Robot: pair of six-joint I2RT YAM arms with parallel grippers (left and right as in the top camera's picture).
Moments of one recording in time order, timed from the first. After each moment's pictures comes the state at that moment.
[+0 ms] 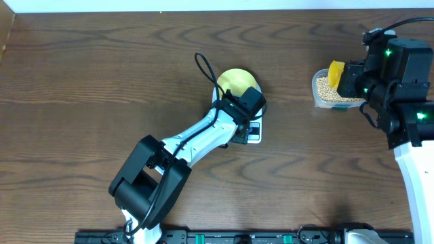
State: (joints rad) left arm -0.71 1.91 1.25 -0.78 -0.28 -0.51; right arm 0.04 1.27 1.33 -0.76 -0.08 0.15
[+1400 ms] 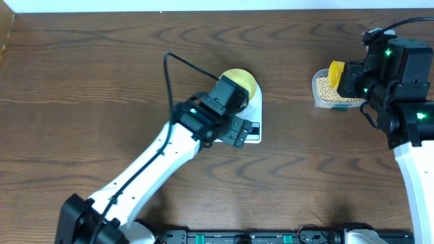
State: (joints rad) left arm -0.63 1.52 1.24 -0.86 0.04 -0.16; right arm 0.04 1.27 1.33 -0.75 -0.08 0.14
